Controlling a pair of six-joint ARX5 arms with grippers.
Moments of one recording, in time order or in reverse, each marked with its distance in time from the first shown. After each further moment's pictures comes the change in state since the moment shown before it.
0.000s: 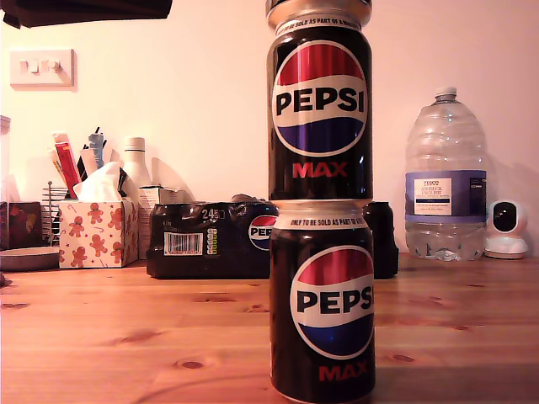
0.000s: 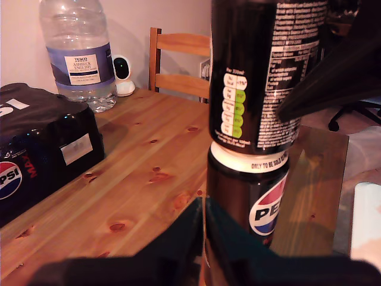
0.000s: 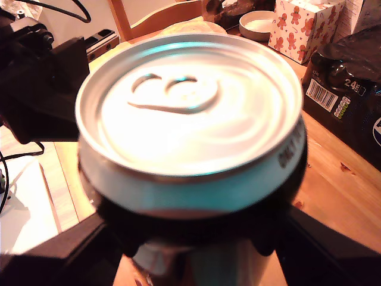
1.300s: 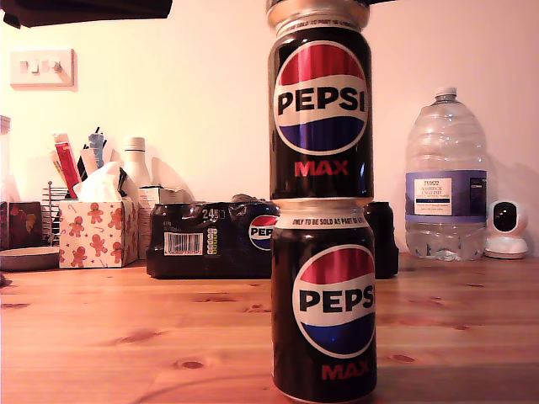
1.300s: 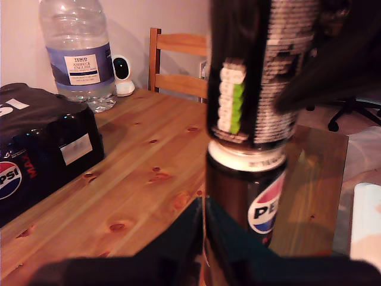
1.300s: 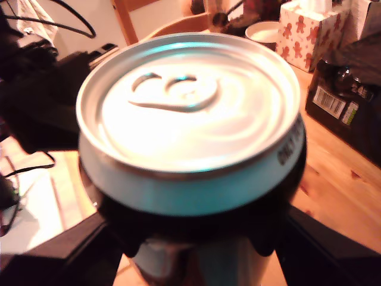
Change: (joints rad) left arm 0.000 0.000 0.000 0.000 0.000 -0.002; right arm -0.050 -0.002 -0.026 0.062 -0.076 0.022
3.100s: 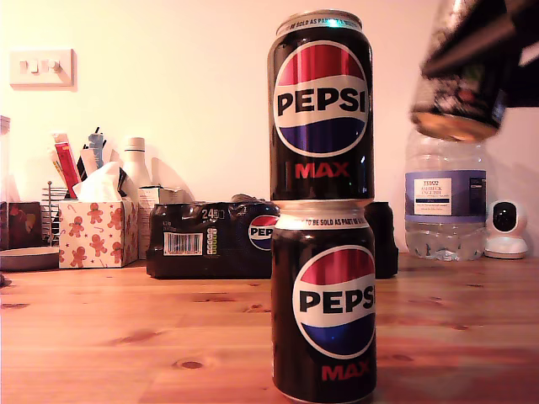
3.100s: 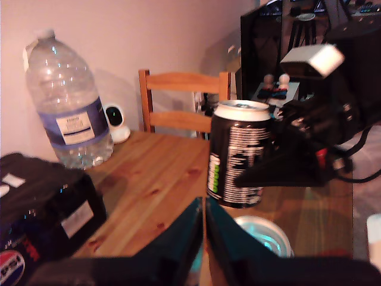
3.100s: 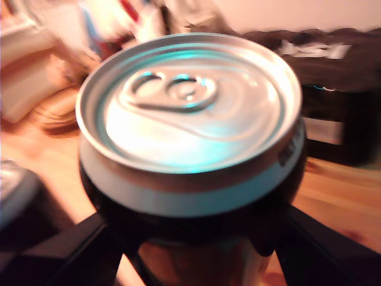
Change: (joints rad) left arm -0.122 0.221 0.282 -0.016 -0.079 0.089; right arm -0.395 -0.323 -0.513 0.399 -0.076 0.191
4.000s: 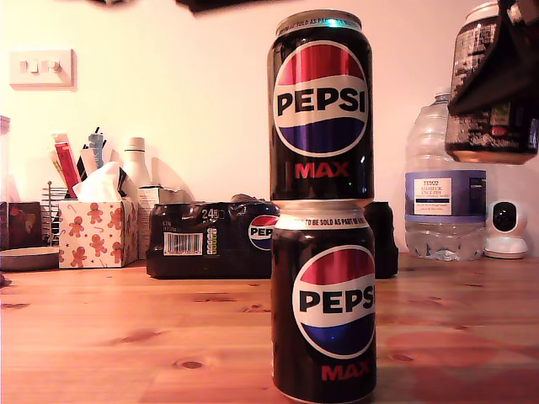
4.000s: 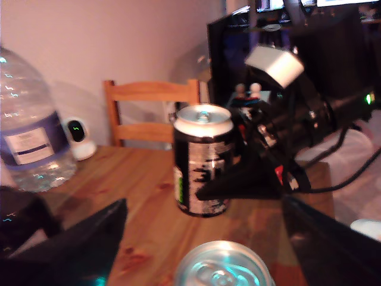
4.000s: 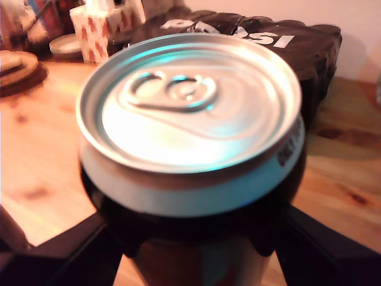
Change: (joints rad) left arm -0.077 0.144 -0.034 0.224 0.009 -0.005; right arm -0.029 0.001 -0.001 -0.063 0.177 -0.117
